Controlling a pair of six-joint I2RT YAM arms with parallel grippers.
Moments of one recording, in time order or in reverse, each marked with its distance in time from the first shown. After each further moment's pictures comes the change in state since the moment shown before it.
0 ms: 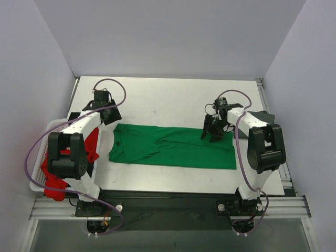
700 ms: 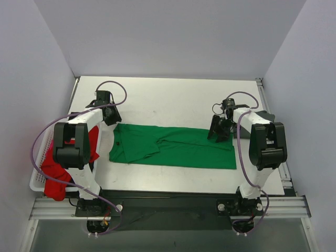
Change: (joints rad) left arm 0.035 0.163 0.071 0.010 0.022 0.003; right arm -0.136 0.029 -0.035 0.036 0.030 -0.024
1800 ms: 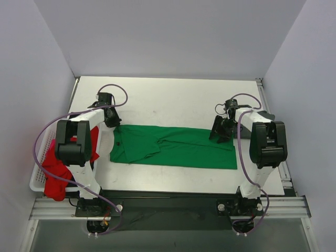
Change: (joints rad) left arm -0.003 0.051 0.000 -0.012 -0.017 -0.015; right arm -0.042 0.033 0.002 -0.002 -0.012 0.020
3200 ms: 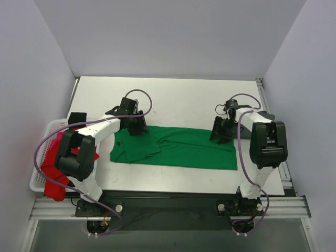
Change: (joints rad) left arm -0.298 -0.179 -0.083 -0.045 0.171 -0.100; right arm 0.000 -0.002 0.000 -0.020 -0.008 -0.050
